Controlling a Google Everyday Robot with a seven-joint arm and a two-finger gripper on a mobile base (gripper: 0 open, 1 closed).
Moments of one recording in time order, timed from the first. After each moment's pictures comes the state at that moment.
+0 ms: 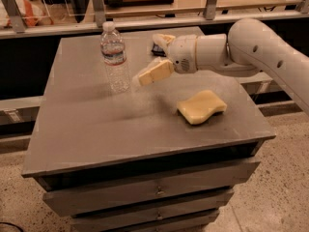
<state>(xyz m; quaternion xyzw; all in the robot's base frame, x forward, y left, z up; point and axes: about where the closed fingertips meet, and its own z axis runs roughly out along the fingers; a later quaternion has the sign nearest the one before) 0.628 0.007 0.923 -0.49 0.62 0.33 0.52</state>
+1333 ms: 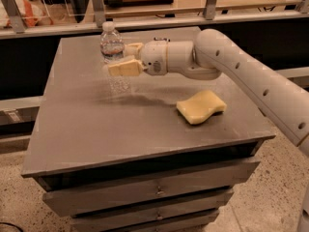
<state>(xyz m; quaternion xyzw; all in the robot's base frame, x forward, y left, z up) 0.644 0.087 0.910 -0.48 0.57 0.43 0.51</state>
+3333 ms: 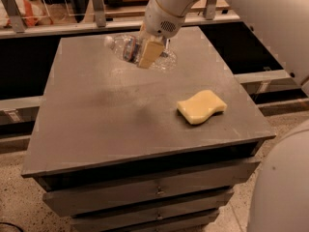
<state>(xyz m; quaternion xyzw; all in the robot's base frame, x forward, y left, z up) 0.632 0.010 0.935 -0.73 0.64 0.08 0.25</state>
